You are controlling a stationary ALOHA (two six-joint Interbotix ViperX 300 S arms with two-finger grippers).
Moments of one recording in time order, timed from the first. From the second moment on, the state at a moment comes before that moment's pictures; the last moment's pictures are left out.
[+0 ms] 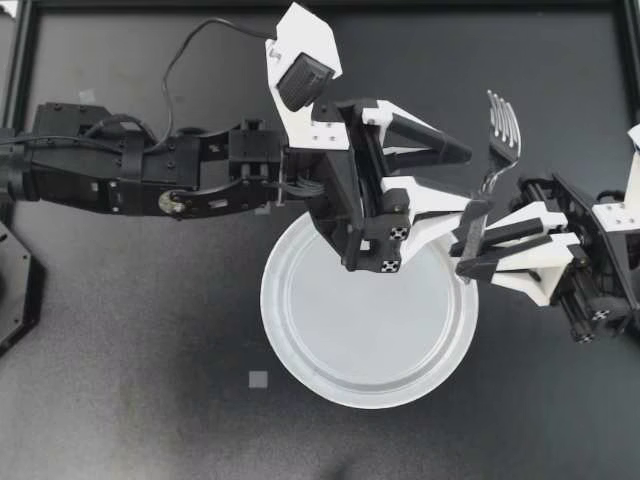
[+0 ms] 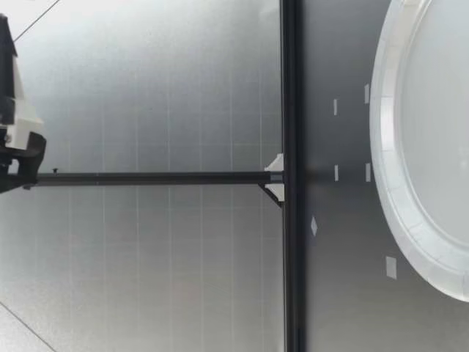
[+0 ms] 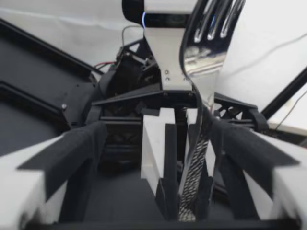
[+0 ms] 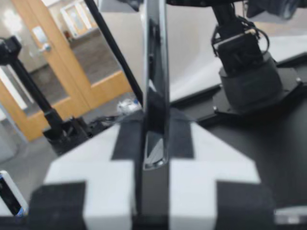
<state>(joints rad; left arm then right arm) 0.01 0.03 0.19 -0.32 -0.09 -0.20 0.03 -0.52 1.16 -0.09 -0.79 0.51</state>
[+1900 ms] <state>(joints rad) -0.04 -0.55 0.93 -0.35 -0.37 -0.16 0.31 -0.14 1.00 -0.05 0.56 0.97</state>
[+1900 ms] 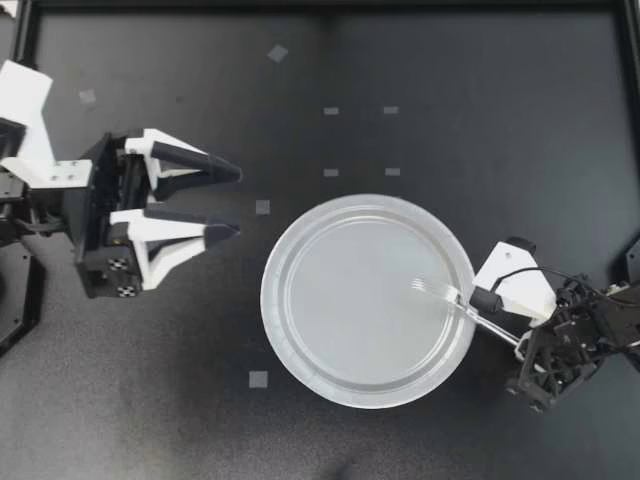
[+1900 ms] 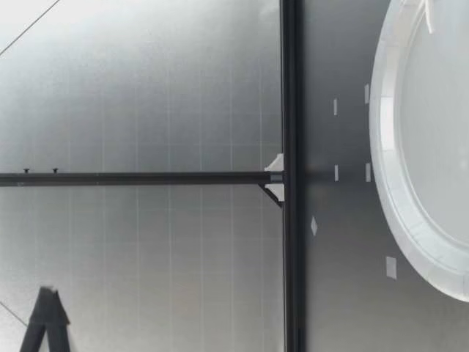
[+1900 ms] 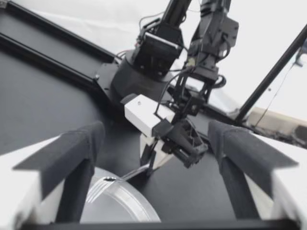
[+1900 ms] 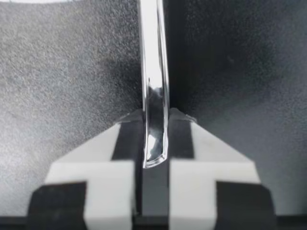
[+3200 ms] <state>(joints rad) -0.02 -0.64 1.01 -0.34 -0.31 0.01 0.12 -0.68 0.91 -0.47 0.04 0.96</state>
